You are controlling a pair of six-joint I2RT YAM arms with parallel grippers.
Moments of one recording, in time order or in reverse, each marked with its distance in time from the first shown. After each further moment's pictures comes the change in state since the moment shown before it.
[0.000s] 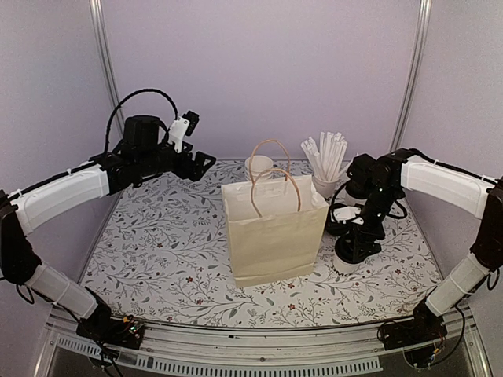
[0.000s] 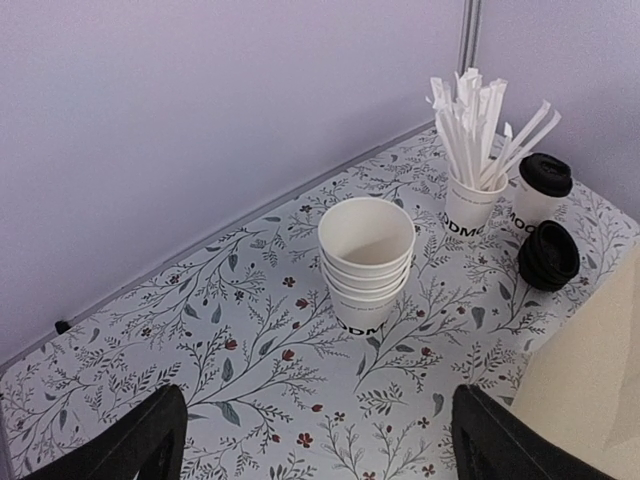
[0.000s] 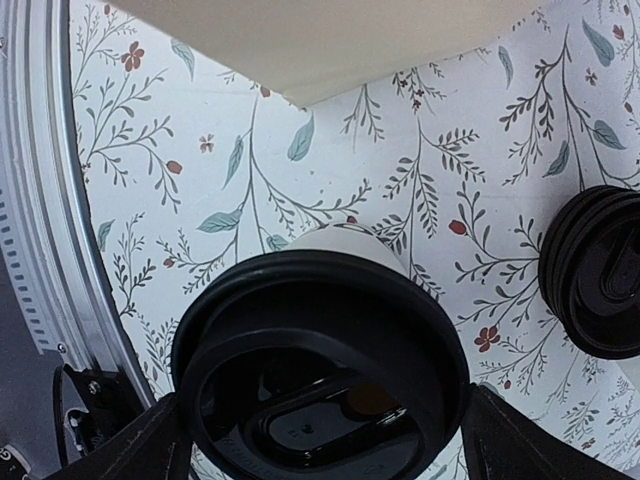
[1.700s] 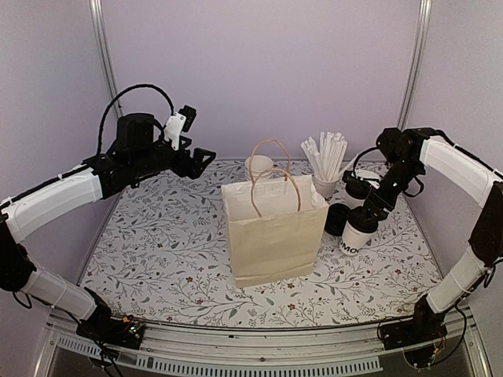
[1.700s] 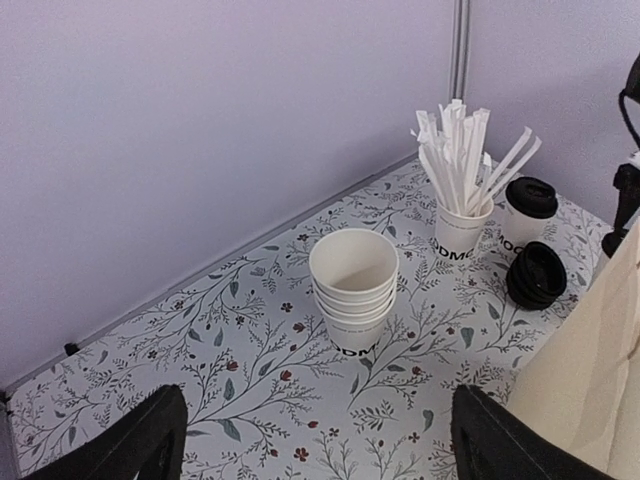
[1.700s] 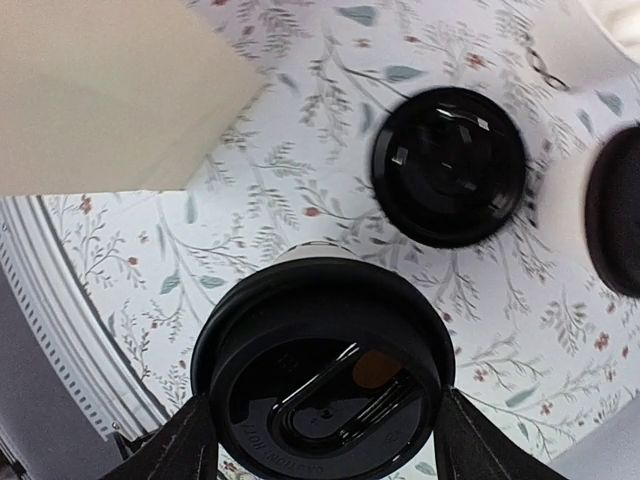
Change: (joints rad) left arm -0.038 -0.067 -0.018 0.029 -0.029 0.000; right arm -0.313 0.034 0.207 -0.056 -0.132 0.217
